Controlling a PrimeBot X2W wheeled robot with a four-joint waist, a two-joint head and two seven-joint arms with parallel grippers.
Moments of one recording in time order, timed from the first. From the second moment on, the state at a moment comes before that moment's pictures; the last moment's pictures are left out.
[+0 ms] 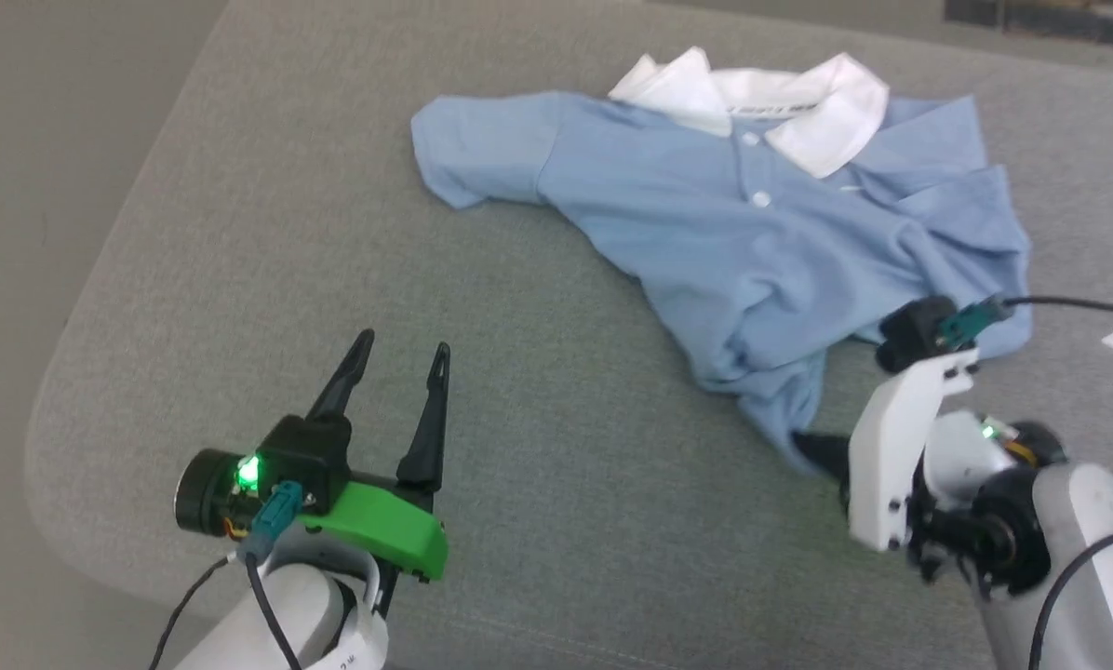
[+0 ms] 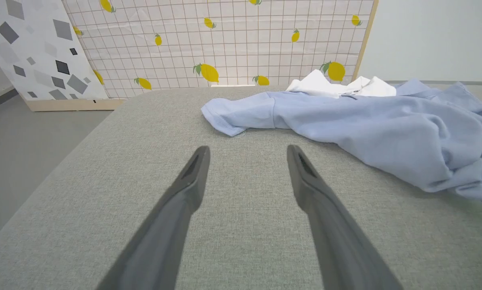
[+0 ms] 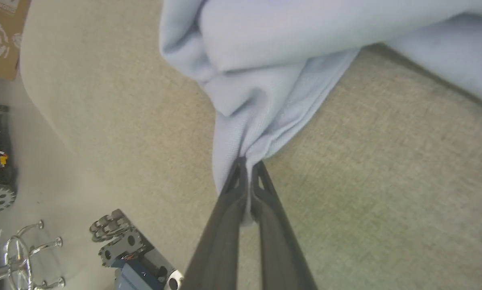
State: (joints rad) left arm -0.29 0.44 -0.64 0.01 -0.53 0.30 -0.25; right arm -0.30 -0.18 0.12 0.07 0.52 0.13 0.94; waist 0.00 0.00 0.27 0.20
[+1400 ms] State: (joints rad) left arm -0.28 0.39 -0.64 -0.01 -0.55 0.30 -0.25; right arm -0.48 -0.42 0.09 0.24 0.23 0.13 0.81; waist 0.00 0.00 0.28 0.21
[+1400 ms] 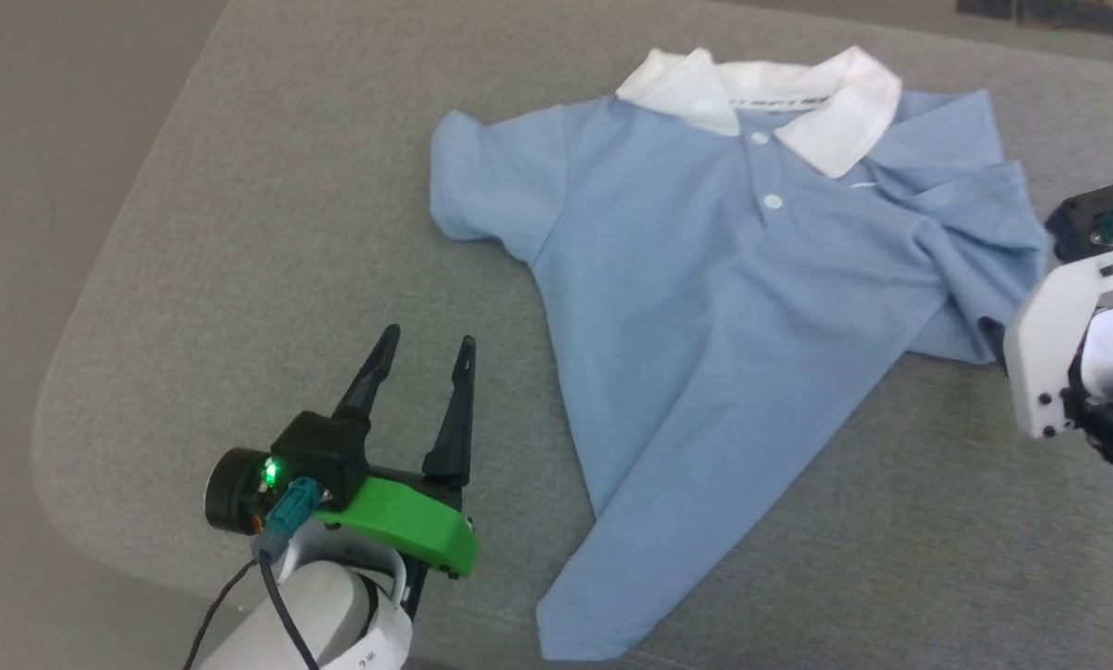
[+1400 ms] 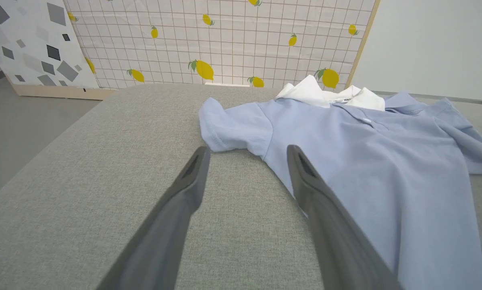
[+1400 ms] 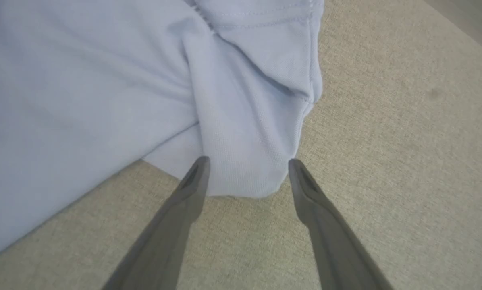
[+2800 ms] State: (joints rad) left arm -0.29 0.35 -0.61 0.04 -0.54 0.27 -0.26; right arm -0.57 -0.73 0.29 0.42 0.33 0.13 0.39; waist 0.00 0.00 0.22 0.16
